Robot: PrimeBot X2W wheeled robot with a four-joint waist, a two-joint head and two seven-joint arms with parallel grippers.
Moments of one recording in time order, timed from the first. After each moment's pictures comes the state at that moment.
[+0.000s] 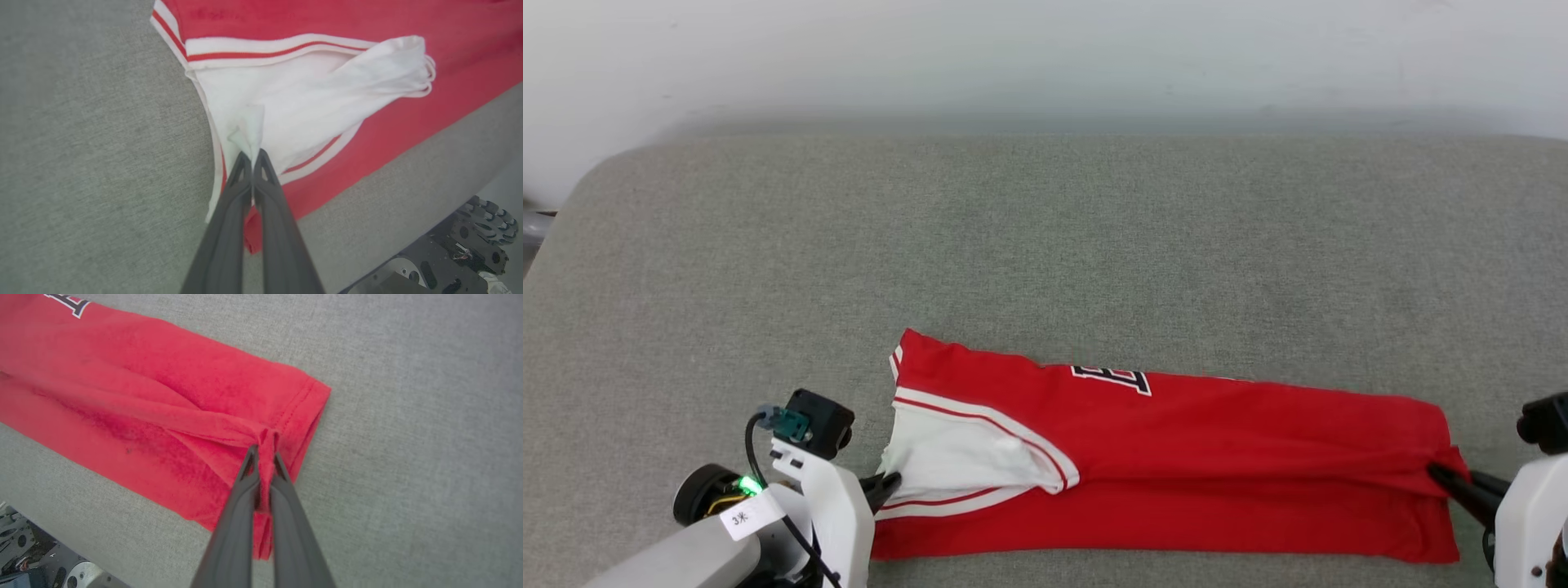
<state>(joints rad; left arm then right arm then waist) -0.54 0.81 -1.11 0.10 -1.11 0.13 0.20 -0.20 -0.80 0.49 0.22 0.88 0.13 0.30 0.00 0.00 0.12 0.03</state>
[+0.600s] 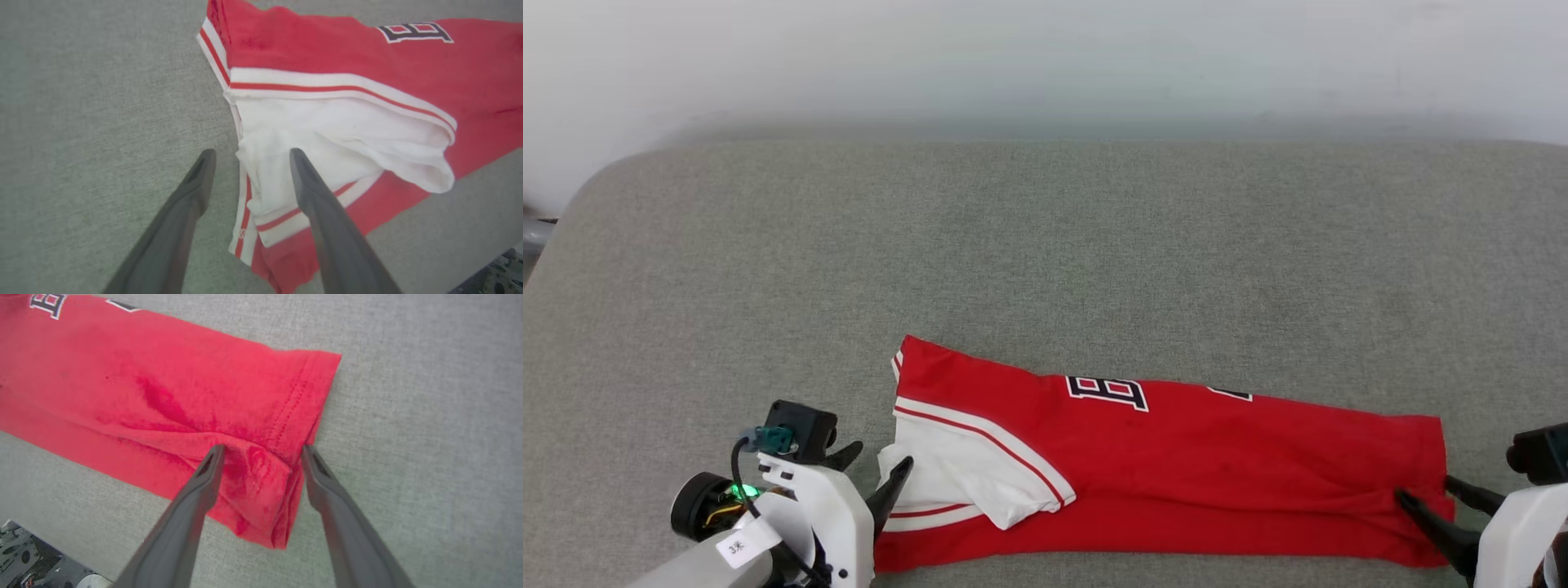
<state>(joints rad) -0.49 0.75 -1.09 0.21 -1.09 0.16 0.03 -0.10 -0.69 0.40 0.27 0.80 0.13 0.26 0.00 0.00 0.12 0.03</state>
